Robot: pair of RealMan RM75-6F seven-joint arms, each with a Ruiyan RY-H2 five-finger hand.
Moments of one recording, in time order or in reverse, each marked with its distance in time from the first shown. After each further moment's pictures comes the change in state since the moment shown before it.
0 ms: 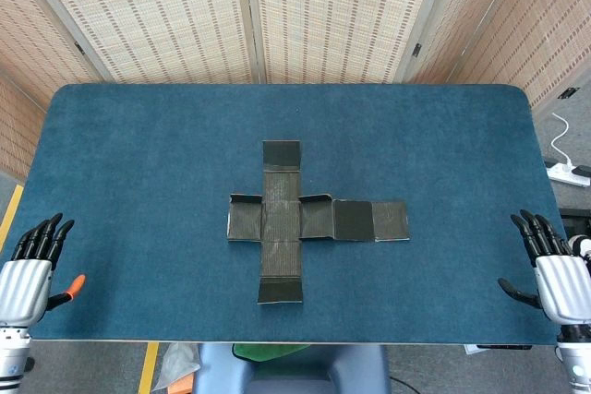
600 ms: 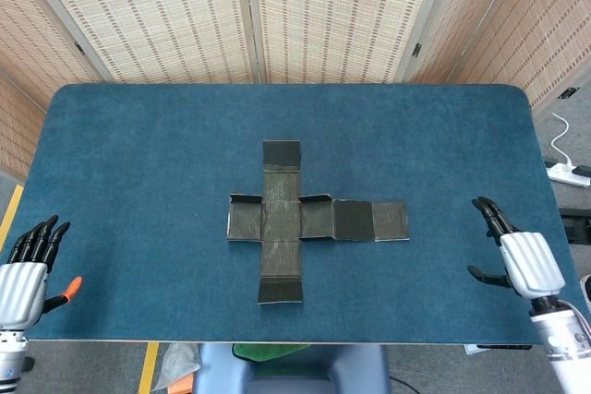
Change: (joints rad) left arm 0.008 -0.009 0.004 0.025 0.003 0.008 -0.034; right arm 0.144 0.070 0.046 -0.150 0.058 -0.227 0.008
